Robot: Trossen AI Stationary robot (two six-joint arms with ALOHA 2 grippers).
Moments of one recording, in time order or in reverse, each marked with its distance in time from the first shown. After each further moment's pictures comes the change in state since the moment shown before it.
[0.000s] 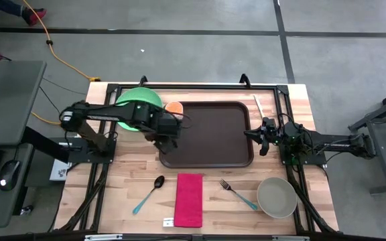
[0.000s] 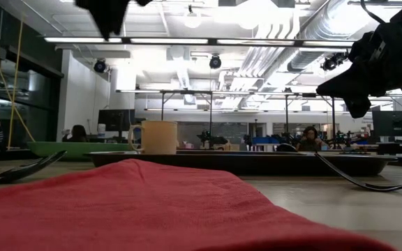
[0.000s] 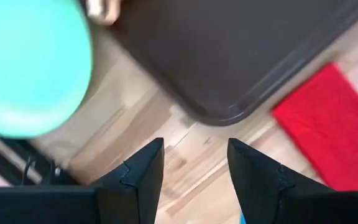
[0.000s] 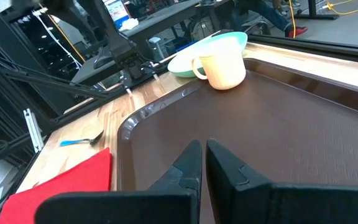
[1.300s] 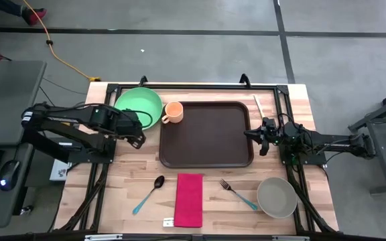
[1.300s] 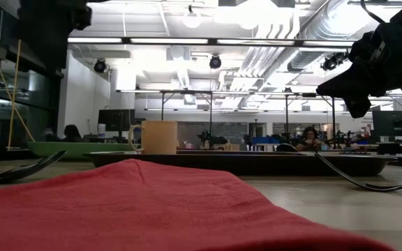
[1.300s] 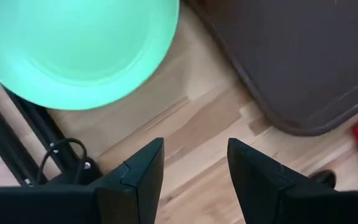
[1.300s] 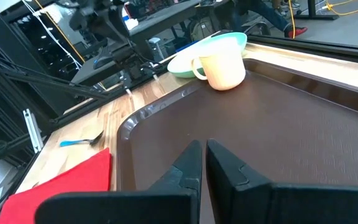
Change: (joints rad) left arm -0.001 -0.564 -0.659 0.239 -0.139 -0.113; right arm 0.000 0.000 0.000 -0.001 0.002 0.000
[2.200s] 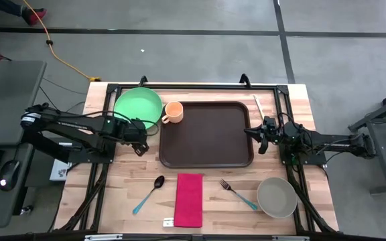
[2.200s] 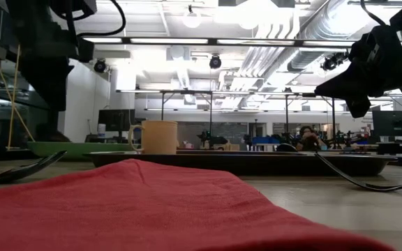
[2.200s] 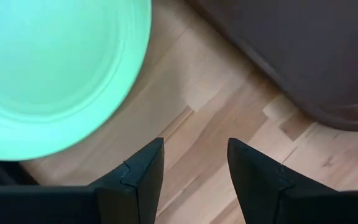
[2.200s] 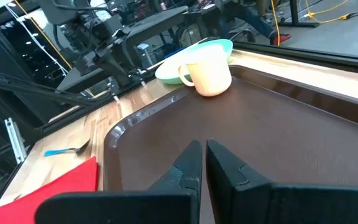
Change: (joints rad) left arm 0.003 -0.006 -0.294 0.297 -0.027 0.220; right arm 0.000 0.006 0.000 0.010 0.059 0.000
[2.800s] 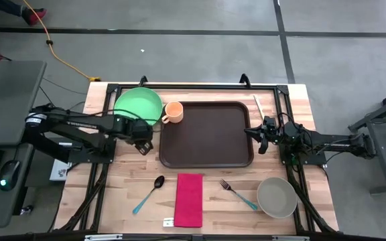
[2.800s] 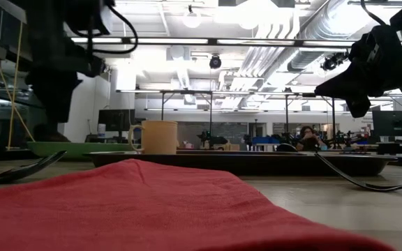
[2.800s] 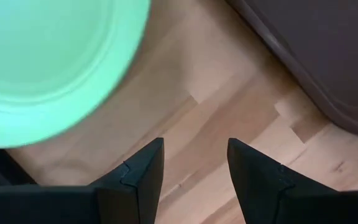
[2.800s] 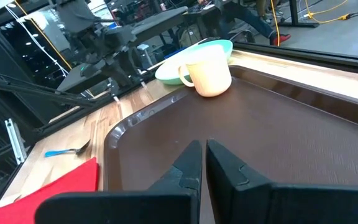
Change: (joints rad) left arm 0.121 0.117 0.014 0.031 0.100 0.025; right arm 0.000 0.000 0.000 0.003 0.002 0.000
